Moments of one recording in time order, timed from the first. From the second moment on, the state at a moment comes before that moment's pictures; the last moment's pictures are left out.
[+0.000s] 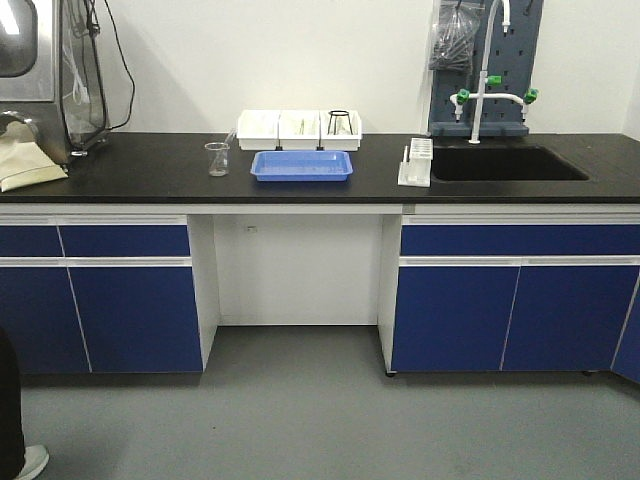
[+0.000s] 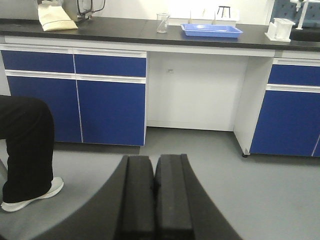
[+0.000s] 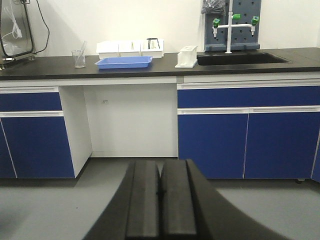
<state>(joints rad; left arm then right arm) -0.02 -0.01 0.03 0.18 0.21 -0.26 0.06 -0.01 0.03 -0.09 0.10 0.09</state>
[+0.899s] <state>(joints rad) -0.02 -0.01 0.03 0.18 0.21 -0.26 0.06 -0.01 0.03 -0.09 0.10 0.09</state>
